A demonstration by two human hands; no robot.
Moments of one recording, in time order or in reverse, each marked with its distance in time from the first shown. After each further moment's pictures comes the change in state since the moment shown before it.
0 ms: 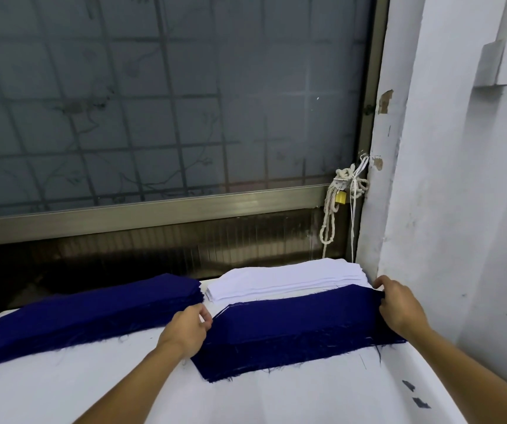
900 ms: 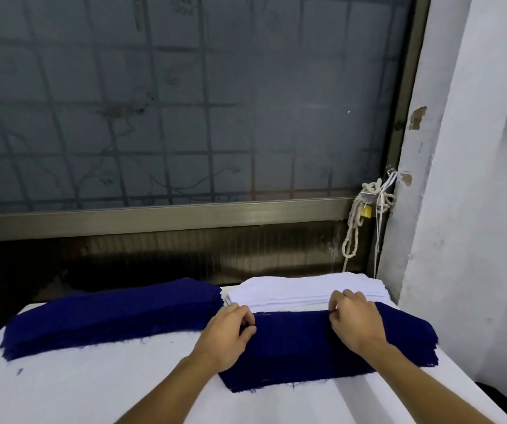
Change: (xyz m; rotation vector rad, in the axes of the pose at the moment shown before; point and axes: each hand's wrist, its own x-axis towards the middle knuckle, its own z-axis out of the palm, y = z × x) left_hand -0.006 0.012 0.011 -0.013 0.116 0.394; right_hand -0.036 -0.128 0.026 -0.140 0.032 -0.326
